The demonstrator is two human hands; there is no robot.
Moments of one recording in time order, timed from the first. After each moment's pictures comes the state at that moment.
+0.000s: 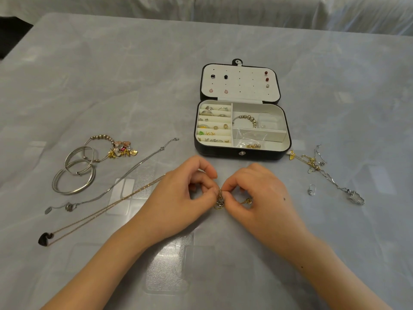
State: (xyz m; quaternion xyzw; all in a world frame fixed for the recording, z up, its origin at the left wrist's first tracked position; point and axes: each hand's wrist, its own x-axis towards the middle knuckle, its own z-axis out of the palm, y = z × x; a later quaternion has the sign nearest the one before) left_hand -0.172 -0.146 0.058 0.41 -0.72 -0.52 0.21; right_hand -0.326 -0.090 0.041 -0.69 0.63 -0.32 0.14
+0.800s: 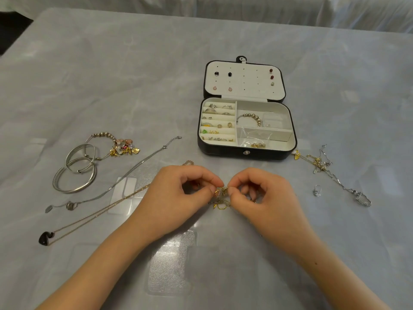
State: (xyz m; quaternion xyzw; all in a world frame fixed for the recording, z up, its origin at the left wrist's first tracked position) left_hand -0.166 -0.151 0.058 0.44 -0.70 -0.52 0.22; right_hand -0.321 -0.087 0.048 -0.53 0.67 -0.40 0.33
